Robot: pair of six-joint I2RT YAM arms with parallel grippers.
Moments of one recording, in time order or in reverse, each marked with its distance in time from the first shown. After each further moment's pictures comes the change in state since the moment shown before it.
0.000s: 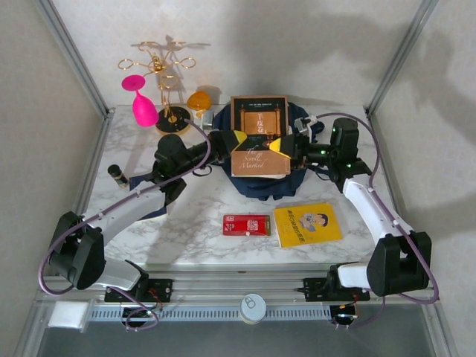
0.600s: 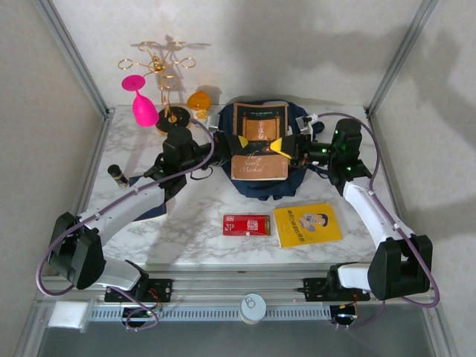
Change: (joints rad) left arm -0.002 0.002 0.079 -0.355 -0.065 0.232; right arm 0.000 -0.022 -0.006 0.053 0.009 0.137
